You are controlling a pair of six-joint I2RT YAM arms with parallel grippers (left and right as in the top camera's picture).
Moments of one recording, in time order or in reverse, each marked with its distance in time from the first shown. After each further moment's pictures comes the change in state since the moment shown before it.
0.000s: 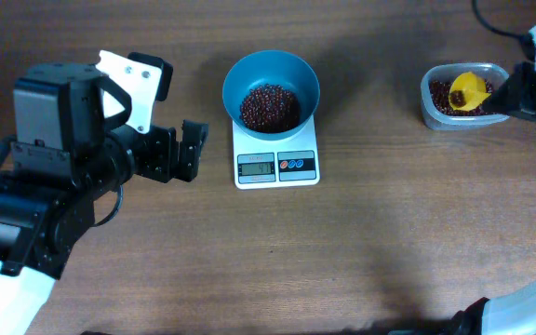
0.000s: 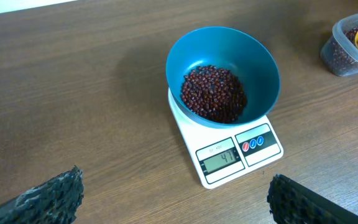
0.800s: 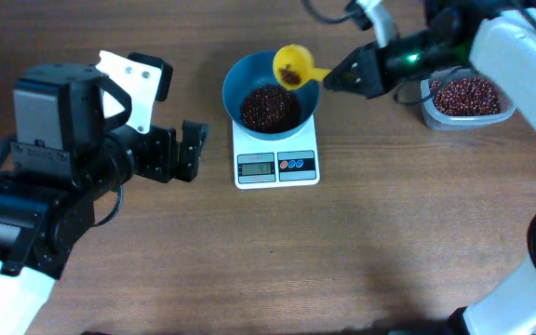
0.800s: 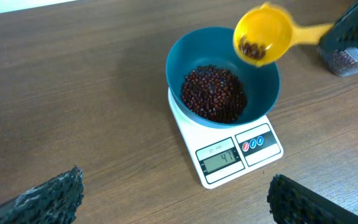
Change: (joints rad) left arm 0.000 0.000 0.000 0.000 0.000 0.000; right arm 0.586 -0.009 0.021 0.189 -0.337 -0.055
